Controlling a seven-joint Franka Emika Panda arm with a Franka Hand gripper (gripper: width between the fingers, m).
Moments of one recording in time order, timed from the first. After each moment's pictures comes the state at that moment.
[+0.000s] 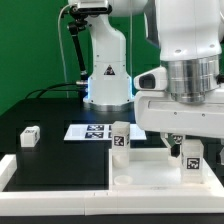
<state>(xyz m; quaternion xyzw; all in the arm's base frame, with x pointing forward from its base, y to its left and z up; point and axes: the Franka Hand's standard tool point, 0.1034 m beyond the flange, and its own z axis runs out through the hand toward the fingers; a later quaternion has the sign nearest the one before) 0.624 0.126 0.067 -0.95 0.31 0.01 0.06</state>
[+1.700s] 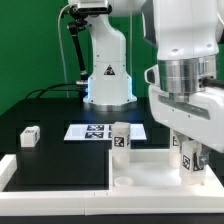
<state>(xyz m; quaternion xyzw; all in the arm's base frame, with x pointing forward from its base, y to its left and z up) 0.627 0.121 0.068 -0.77 0.63 0.02 0.06</state>
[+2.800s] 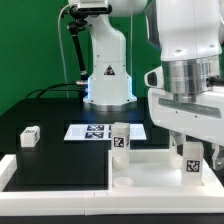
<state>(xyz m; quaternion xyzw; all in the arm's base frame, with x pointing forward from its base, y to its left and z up) 0.627 0.127 0.066 -0.86 0.50 0.00 0.07</state>
